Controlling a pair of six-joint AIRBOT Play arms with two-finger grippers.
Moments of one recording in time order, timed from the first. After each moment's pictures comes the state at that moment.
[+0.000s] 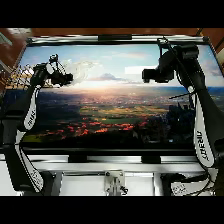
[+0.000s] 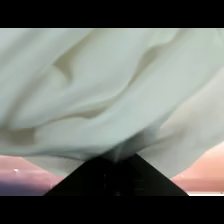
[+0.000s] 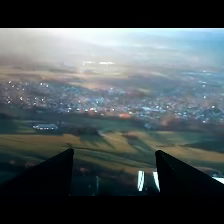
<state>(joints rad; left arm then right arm) -0.04 -2.14 2.04 1.40 -0.98 -1.63 0.21 -1.62 1.75 1.61 -1.27 -1.43</state>
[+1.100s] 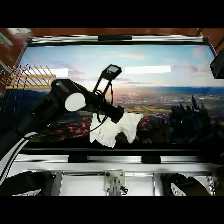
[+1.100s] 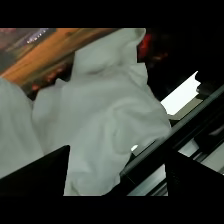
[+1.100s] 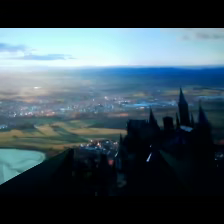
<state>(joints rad) -0.84 -1.37 1.51 1.41 -1.15 -1.74 0.19 -1.01 1.84 1.31 -1.61 -1.48</state>
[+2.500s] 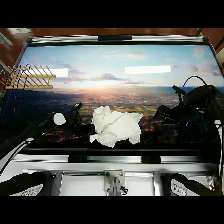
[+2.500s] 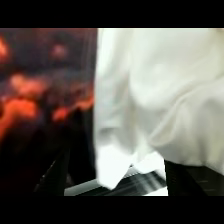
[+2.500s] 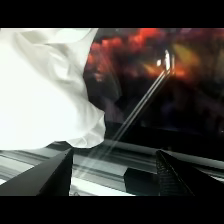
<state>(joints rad) -0.45 -1.29 0.73 1.00 -0.82 -1.63 -0.12 -1.27 1.04 2.03 -1.44 -1.65</state>
